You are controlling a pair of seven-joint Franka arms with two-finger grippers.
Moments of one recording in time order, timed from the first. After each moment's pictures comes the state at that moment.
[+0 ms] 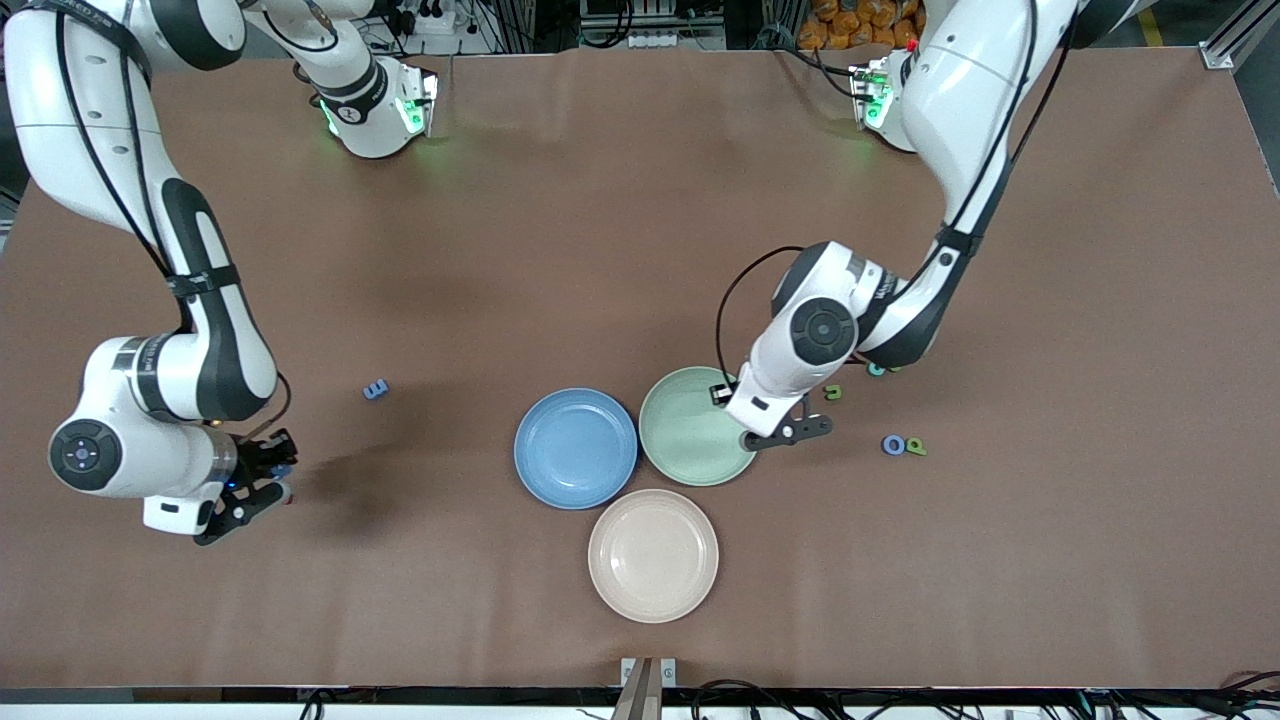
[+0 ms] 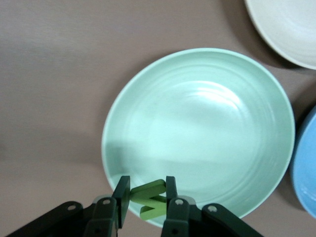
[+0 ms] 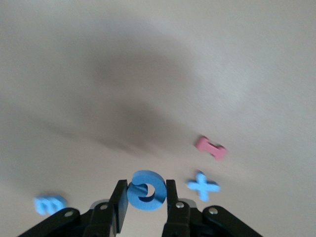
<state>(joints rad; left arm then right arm) -0.38 0.69 -0.22 -1.59 0.00 2.27 -0.77 -0.08 0.74 0.09 -1.41 -0.10 2.00 -0.52</state>
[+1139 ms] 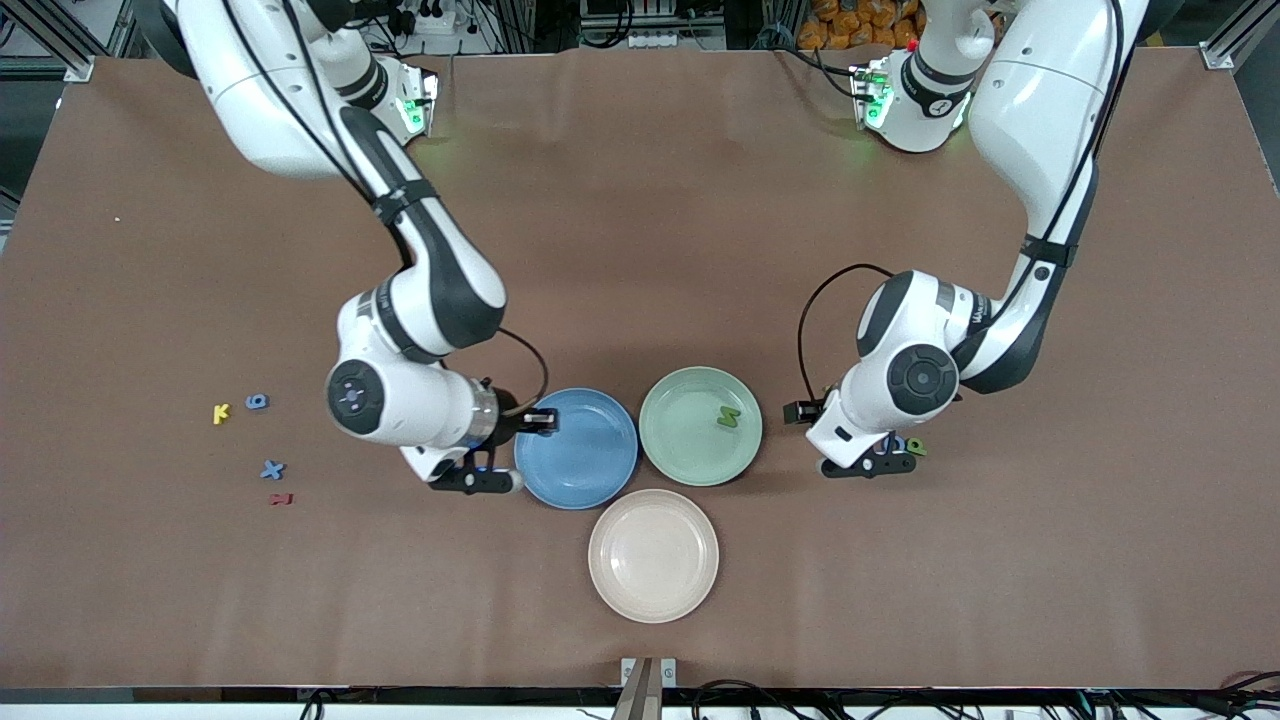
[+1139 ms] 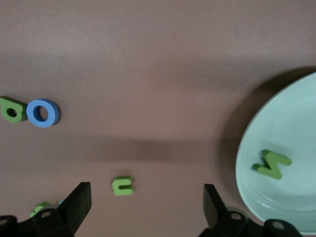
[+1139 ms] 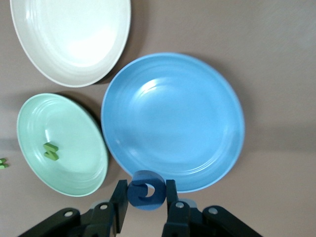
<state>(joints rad) -0.21 0.64 -0.21 -1.61 0.07 2.11 -0.47 0.36 0.74 0.10 -1.31 0.35 2.04 0.36</state>
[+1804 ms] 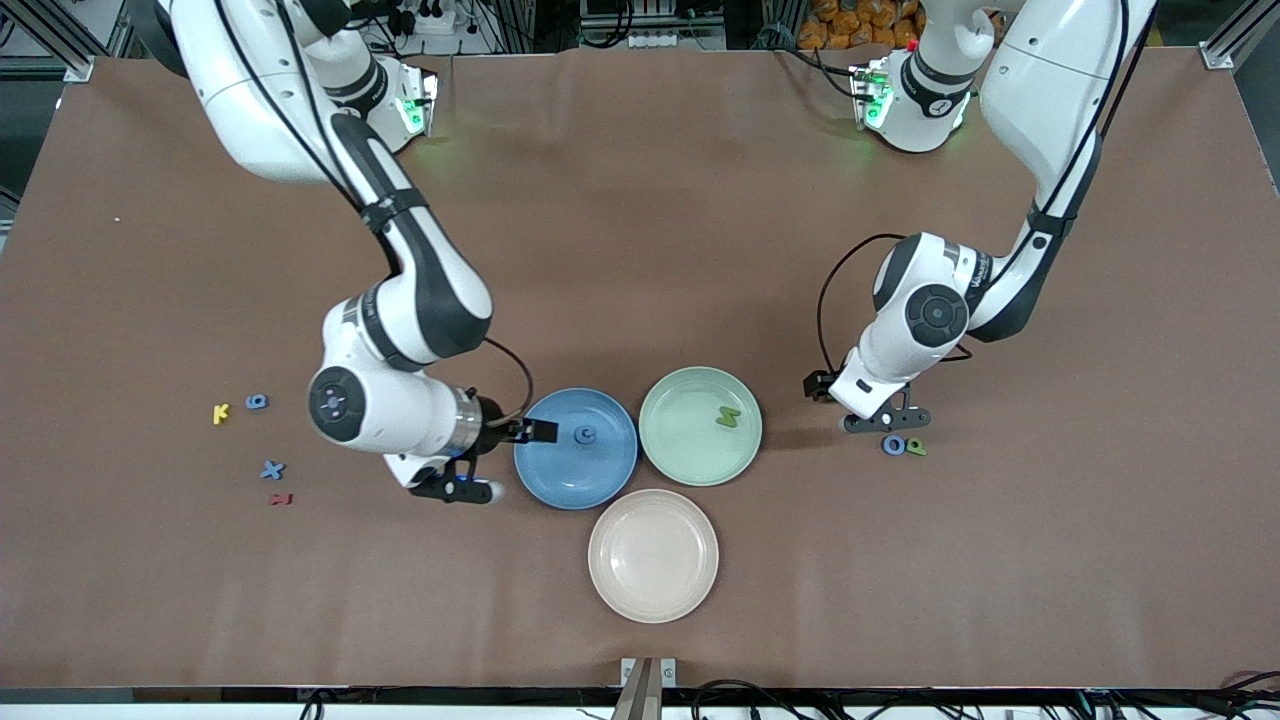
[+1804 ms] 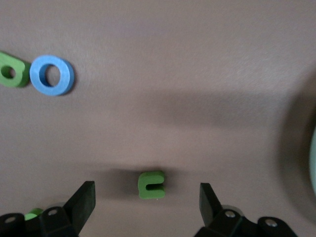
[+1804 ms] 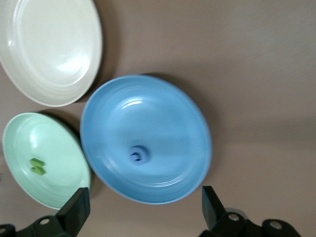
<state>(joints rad) -0.16 0.51 -0.21 -2.02 0.09 2.51 -0.50 0.33 0.74 0.07 -1.32 0.35 2.04 0.33</state>
